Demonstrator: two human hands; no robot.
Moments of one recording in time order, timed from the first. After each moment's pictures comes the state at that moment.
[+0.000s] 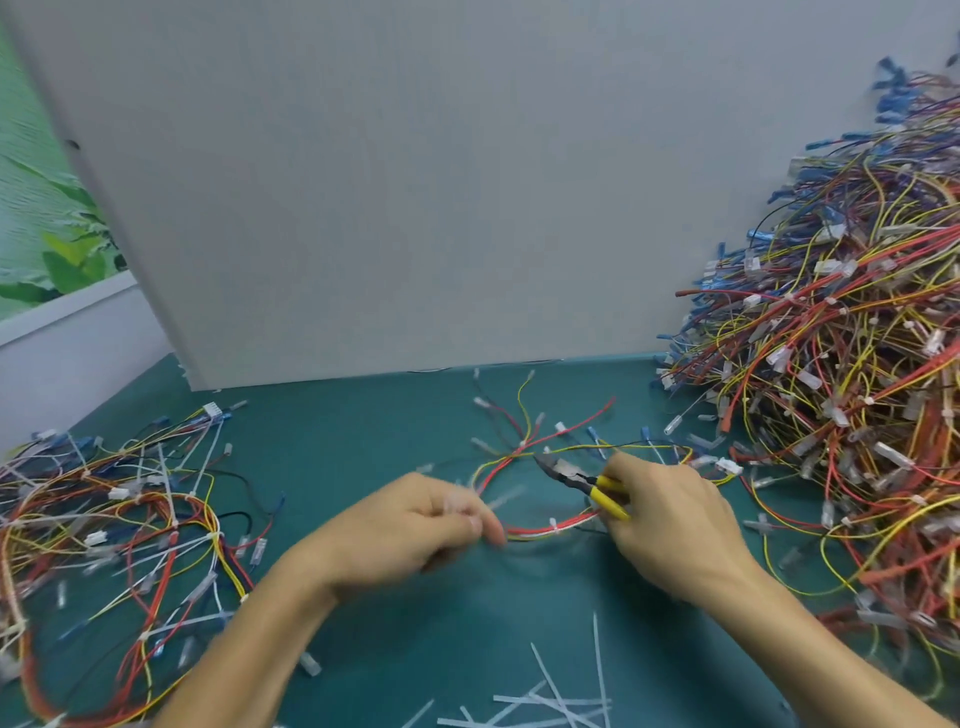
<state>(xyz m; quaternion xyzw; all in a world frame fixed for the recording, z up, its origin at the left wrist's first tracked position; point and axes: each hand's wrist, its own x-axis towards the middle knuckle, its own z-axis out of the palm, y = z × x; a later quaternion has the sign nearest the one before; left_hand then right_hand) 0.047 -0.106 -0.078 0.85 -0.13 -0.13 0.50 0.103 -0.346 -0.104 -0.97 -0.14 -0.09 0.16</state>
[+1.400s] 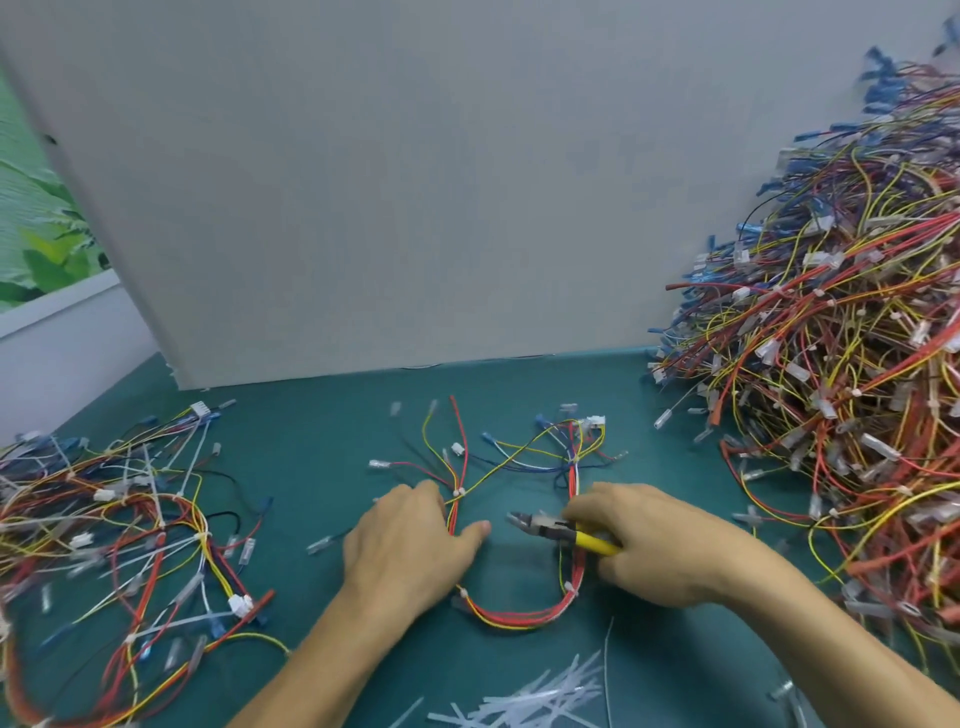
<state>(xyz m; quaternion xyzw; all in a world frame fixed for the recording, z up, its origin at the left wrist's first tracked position) 0.058 -0.136 -0.119 0.98 0.16 0.06 0.12 0.096 -0.349 -0.082 -0.94 -0.29 0.14 0.12</state>
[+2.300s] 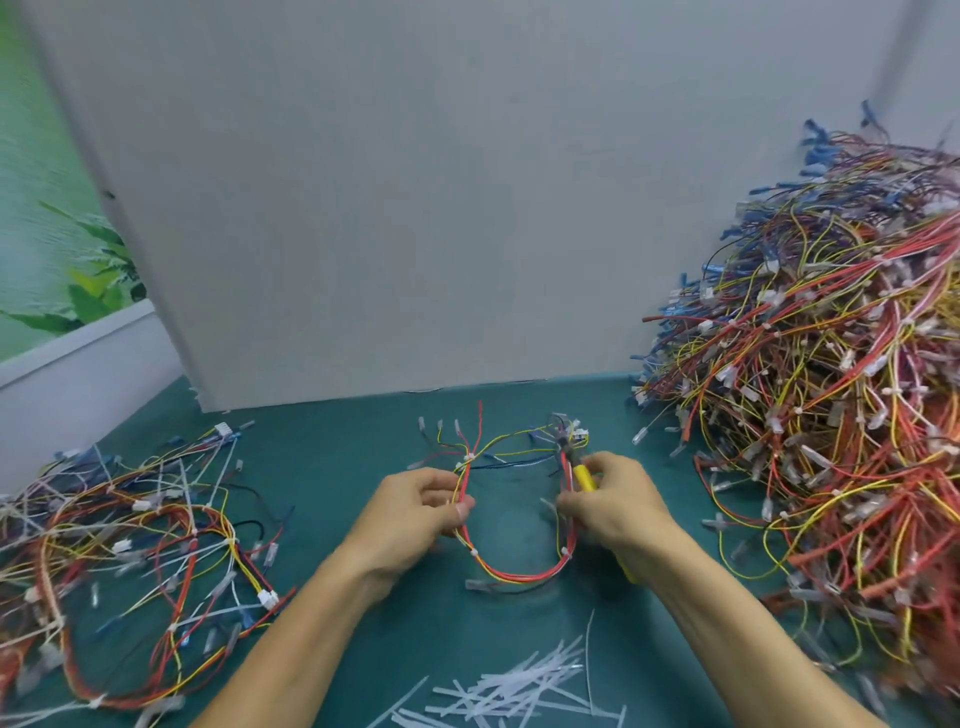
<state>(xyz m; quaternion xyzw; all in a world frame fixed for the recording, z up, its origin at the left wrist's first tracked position) 0.050 -0.124 -0.095 0.80 0.09 0.02 0.59 0.105 -0.328 -0.096 -0.88 0.02 0.03 0.47</state>
